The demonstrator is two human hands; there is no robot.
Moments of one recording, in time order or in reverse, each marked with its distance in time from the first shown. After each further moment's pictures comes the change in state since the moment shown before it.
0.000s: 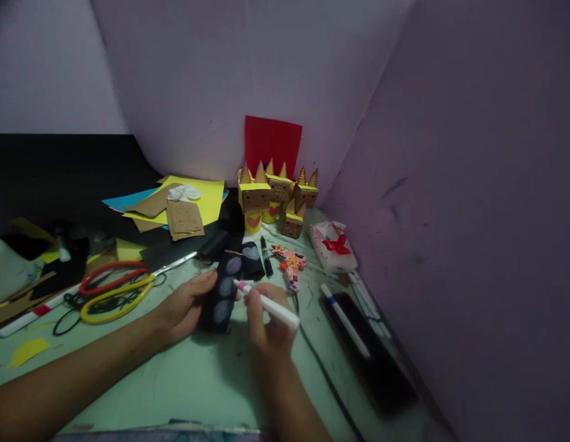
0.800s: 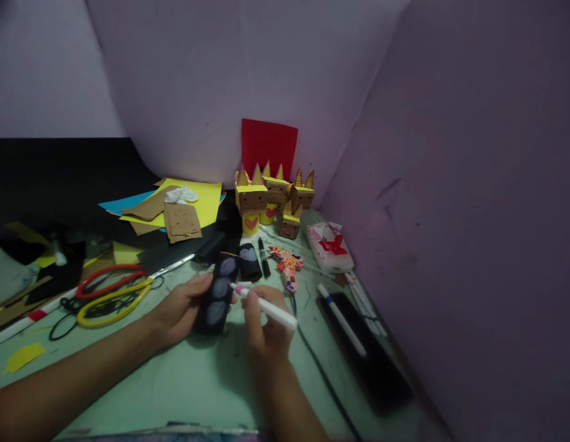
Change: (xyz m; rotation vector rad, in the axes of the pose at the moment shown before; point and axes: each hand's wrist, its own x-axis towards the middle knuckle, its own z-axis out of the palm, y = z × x) left_hand -0.003 0.003 0.003 0.039 0.050 -0.038; right_hand -0.002 0.004 -0.002 0.038 -0.024 -0.037
